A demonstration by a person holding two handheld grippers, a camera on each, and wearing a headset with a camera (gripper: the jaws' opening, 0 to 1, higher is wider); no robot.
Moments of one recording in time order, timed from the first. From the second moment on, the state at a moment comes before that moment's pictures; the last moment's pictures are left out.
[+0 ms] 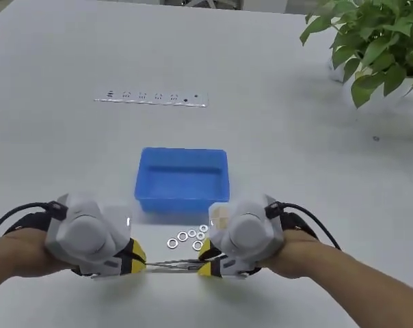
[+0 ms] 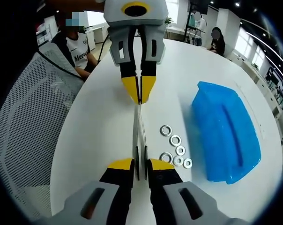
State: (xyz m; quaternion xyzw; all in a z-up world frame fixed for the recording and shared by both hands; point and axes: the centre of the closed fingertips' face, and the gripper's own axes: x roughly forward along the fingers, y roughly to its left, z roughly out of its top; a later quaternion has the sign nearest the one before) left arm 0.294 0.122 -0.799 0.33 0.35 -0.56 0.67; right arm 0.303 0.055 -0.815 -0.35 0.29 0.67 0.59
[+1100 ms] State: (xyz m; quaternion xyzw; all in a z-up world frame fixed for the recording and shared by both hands) left arm 0.293 0.073 -0.705 0.33 0.28 -0.58 0.69; right arm 0.298 0.063 -0.793 -0.33 0.27 0.67 0.61
